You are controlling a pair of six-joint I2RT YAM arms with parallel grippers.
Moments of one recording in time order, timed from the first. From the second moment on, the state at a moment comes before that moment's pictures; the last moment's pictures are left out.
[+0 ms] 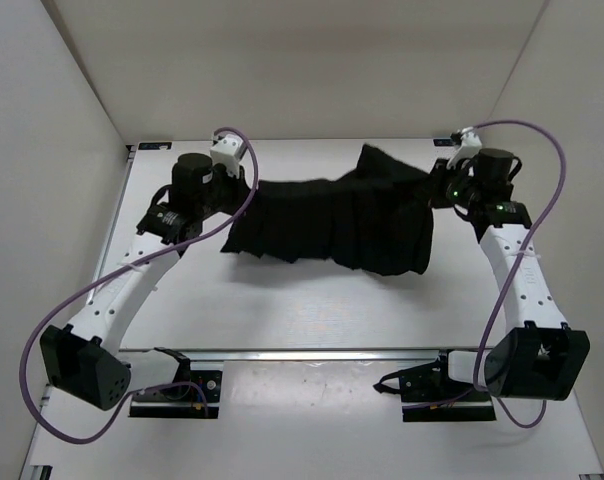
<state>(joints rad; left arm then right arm) -0.38 1.24 1.22 -0.37 0.16 -0.09 -0.06 1.26 1.20 -0.40 -0.49 0.11</state>
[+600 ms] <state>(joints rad) -0.32 1.38 1.52 -0.52 0.15 -0.06 -0.01 1.33 1.30 -0.43 -0.59 0.13</state>
